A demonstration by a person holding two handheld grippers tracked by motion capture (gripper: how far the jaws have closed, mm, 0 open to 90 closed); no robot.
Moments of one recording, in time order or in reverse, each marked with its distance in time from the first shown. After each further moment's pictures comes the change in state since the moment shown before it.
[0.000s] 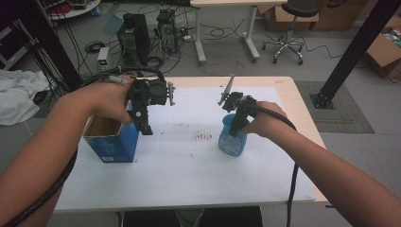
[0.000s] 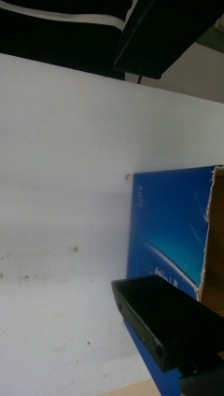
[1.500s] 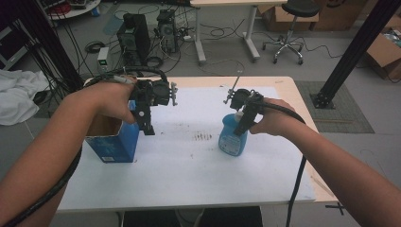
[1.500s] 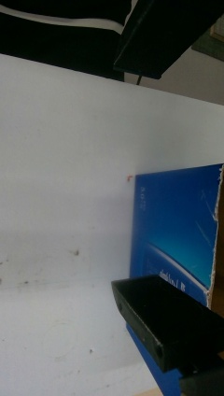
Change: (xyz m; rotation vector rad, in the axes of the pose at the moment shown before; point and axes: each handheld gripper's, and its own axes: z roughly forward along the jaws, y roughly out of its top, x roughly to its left) left arm 0.006 0.006 0.007 0.016 -0.027 0.002; right arm -0.002 -0.017 -0.022 -0.094 0.012 -0.156
